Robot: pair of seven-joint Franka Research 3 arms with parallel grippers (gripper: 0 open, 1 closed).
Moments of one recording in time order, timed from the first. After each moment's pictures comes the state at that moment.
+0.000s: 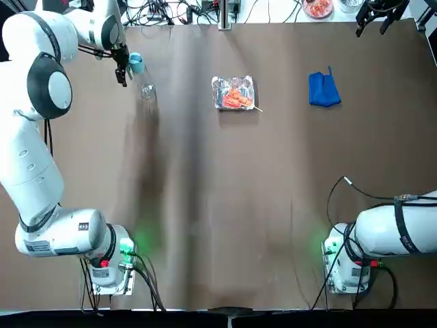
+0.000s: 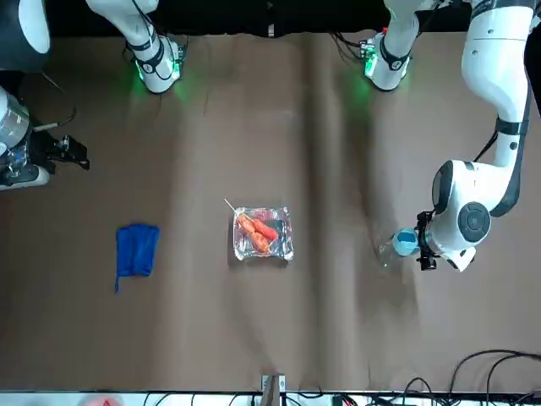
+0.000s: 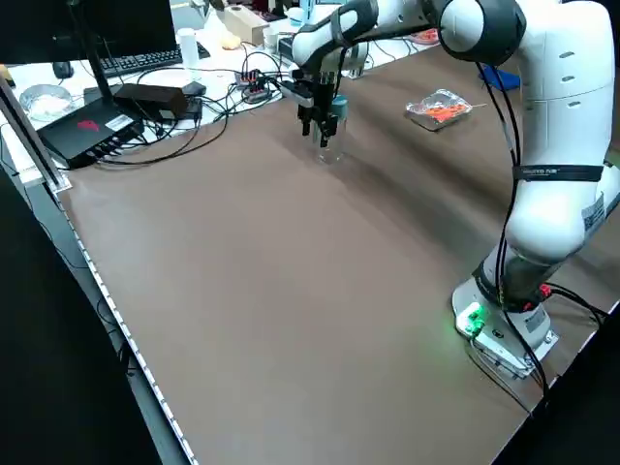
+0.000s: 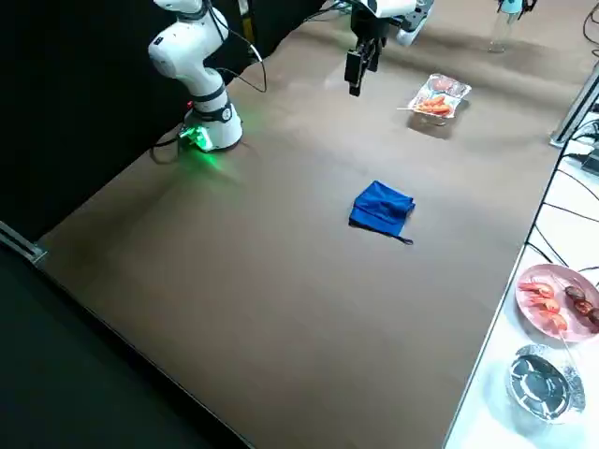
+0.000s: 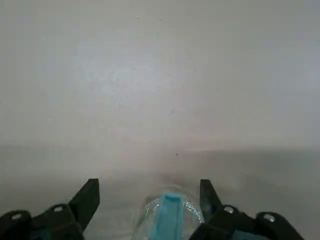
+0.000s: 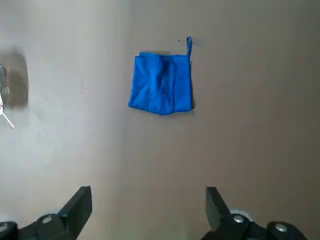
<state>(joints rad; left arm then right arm) 0.03 0.54 -0.11 -1.74 0.21 2.16 -1.73 0.02 -0.02 -0.04 -1.76 0.00 1.68 -0.12</state>
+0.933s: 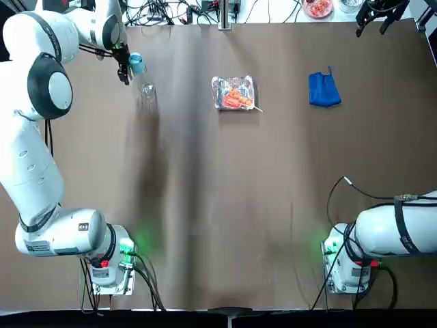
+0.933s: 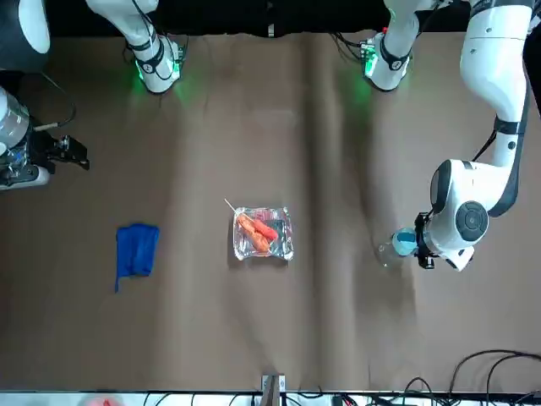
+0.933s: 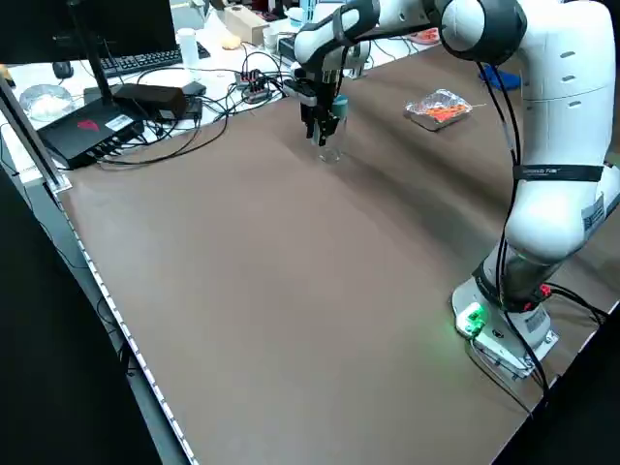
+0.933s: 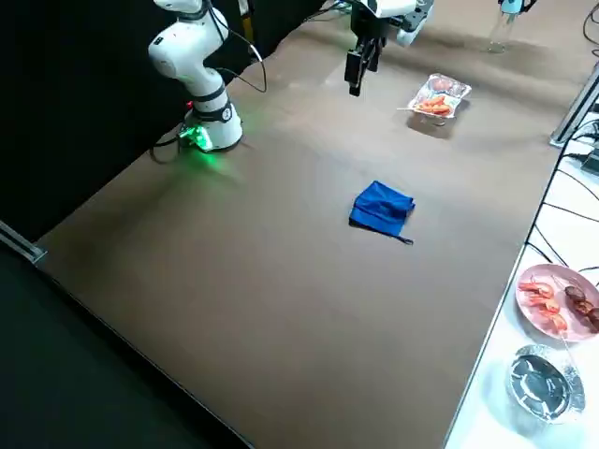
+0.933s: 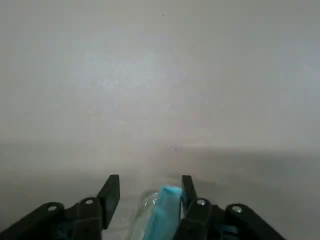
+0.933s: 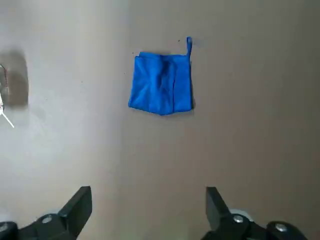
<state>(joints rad) 0.03 0.54 -0.11 -1.74 0.21 2.16 -1.77 0.02 -0.02 -0.04 -1.76 0.00 1.68 -0.12</state>
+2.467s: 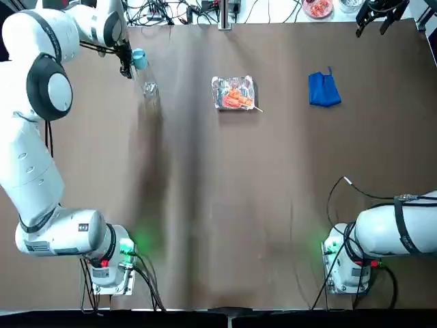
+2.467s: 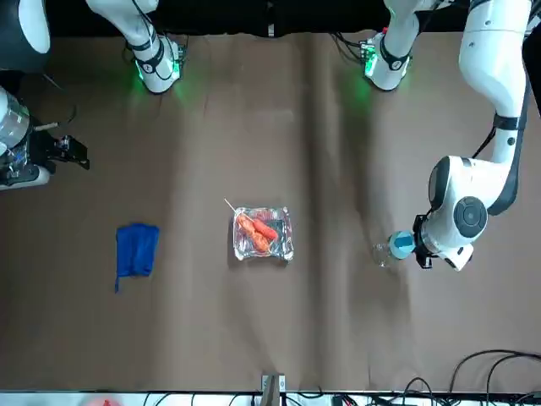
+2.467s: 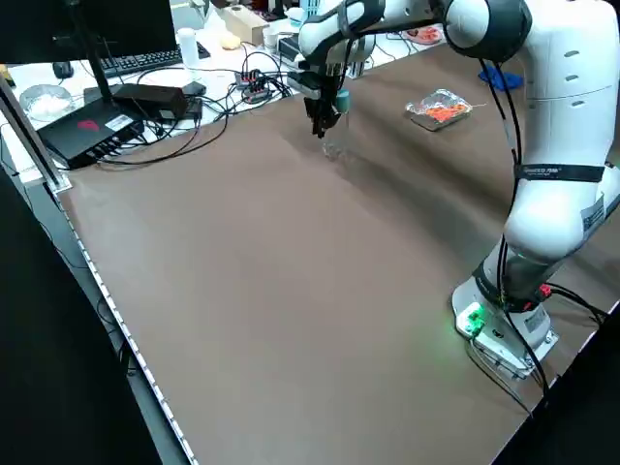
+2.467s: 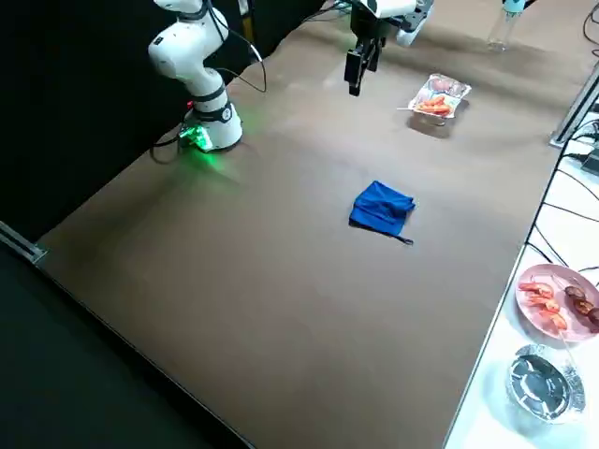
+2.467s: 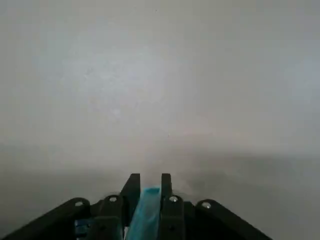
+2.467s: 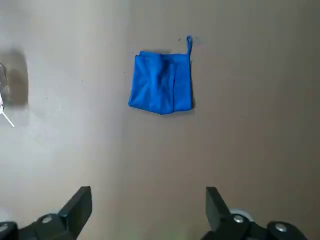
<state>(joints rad) 0.01 0.52 -0.12 -1.74 0.21 2.16 -1.79 0.02 -0.02 -0.04 -1.76 0.00 1.68 -0.12</state>
